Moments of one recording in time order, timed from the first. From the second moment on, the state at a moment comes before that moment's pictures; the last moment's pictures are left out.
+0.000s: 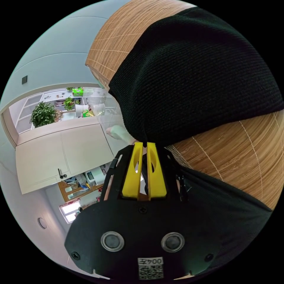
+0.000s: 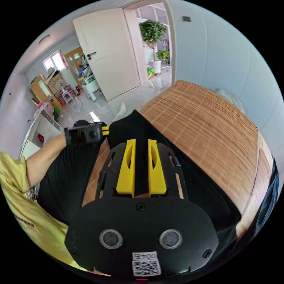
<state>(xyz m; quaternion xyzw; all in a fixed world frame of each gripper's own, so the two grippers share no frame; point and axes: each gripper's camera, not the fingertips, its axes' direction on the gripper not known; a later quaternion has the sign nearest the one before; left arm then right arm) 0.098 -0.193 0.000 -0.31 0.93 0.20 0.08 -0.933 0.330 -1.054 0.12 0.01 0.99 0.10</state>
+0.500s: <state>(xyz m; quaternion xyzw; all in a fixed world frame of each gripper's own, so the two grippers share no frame) 0.130 -0.160 0.008 -0.33 0.92 0.20 0.04 -0.843 0.563 -0.937 0.10 -0.15 0.96 0.23</state>
